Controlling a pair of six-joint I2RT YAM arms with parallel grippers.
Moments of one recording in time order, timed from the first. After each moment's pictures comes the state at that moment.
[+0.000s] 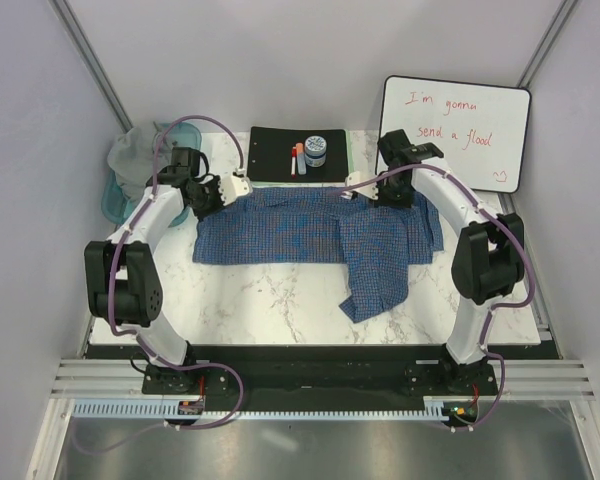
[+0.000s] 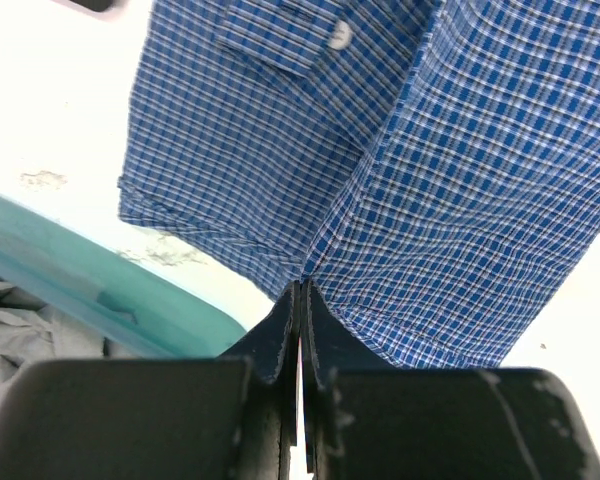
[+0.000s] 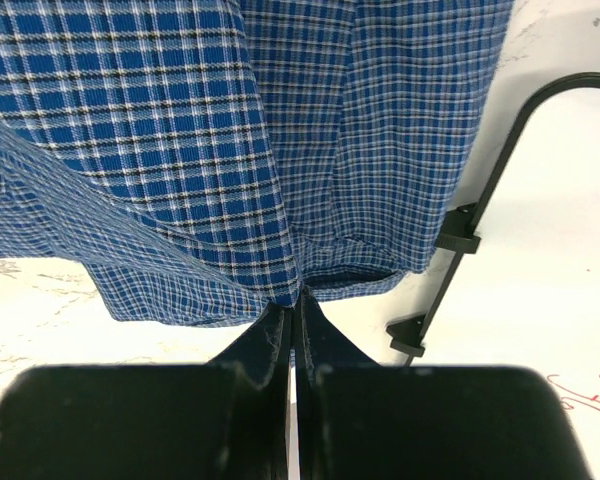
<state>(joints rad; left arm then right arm) -0.06 1.68 1.30 -0.67 0.31 1.16 0.30 1.90 1.67 -1.03 -0.01 -1.18</state>
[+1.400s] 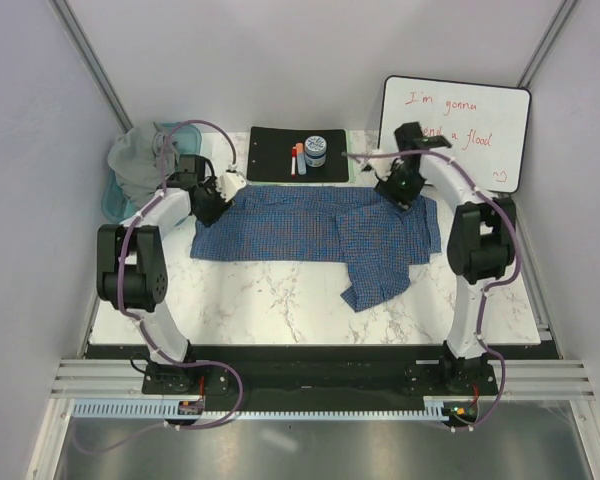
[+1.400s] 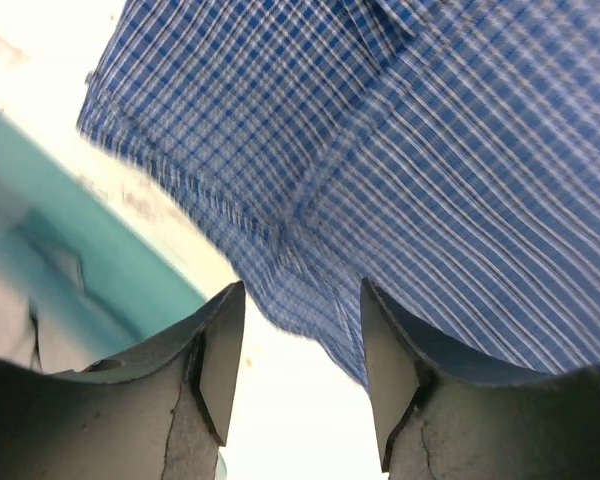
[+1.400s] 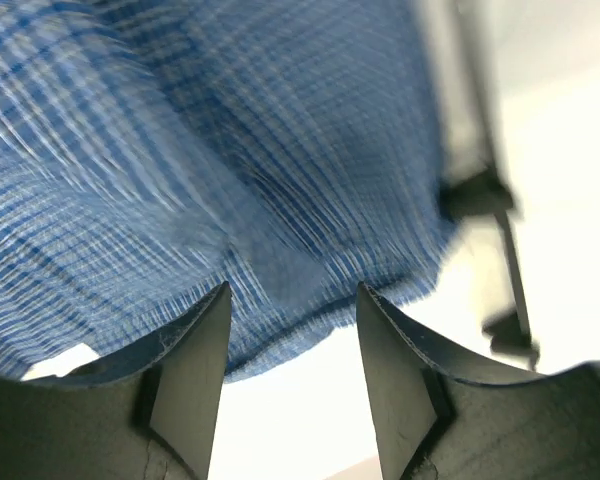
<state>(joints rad) -0.06 1.83 1.27 -0.45 0.13 0.89 0.21 2.08 1.77 -0.96 -0.02 -0.85</state>
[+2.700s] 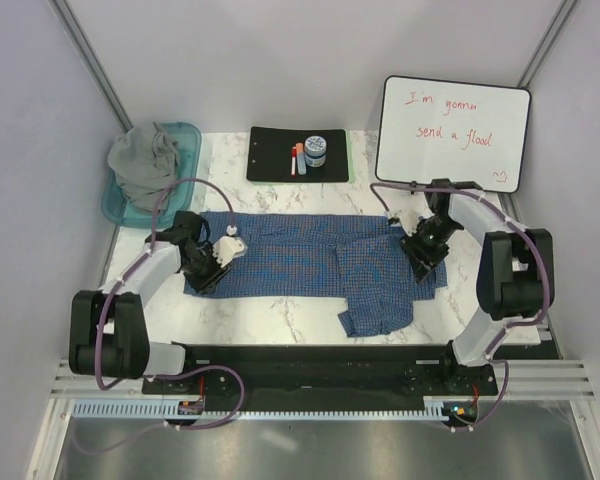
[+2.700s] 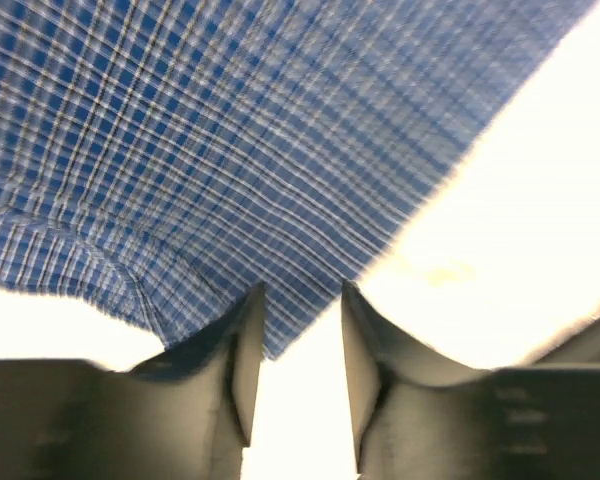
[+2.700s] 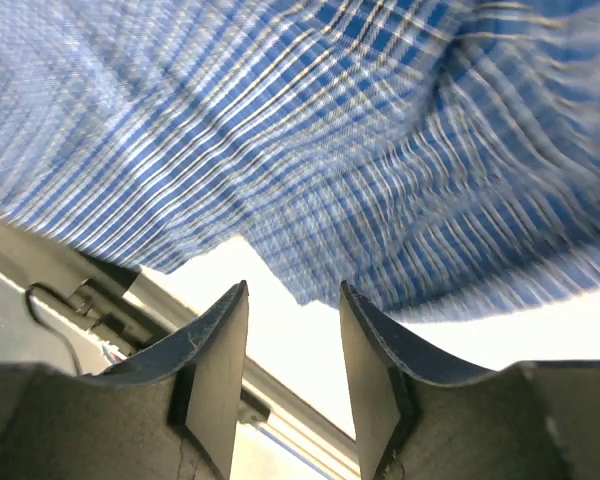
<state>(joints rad) -0.08 1.39 0.76 -0.73 0.22 0.84 0.05 1.76 1.19 -1.13 -0.31 -0.70</state>
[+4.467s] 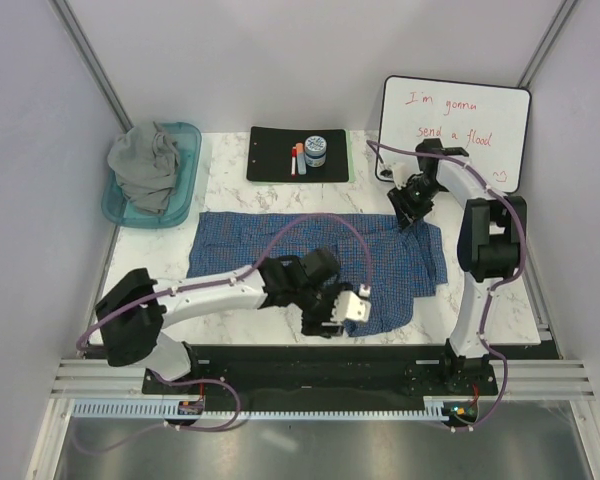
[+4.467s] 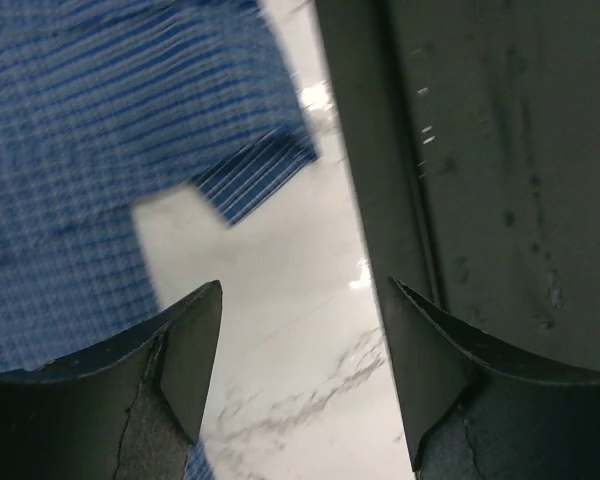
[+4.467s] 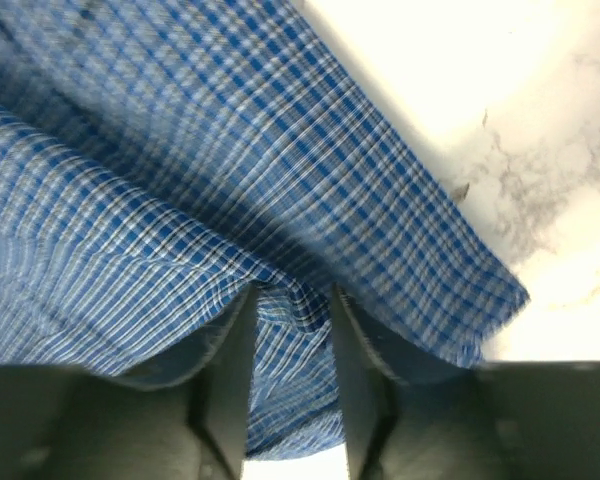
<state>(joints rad) -1.03 1.50 1.01 -0.49 0.44 0.61 0.06 2.10 1.67 -1.02 -0.33 -0.58</state>
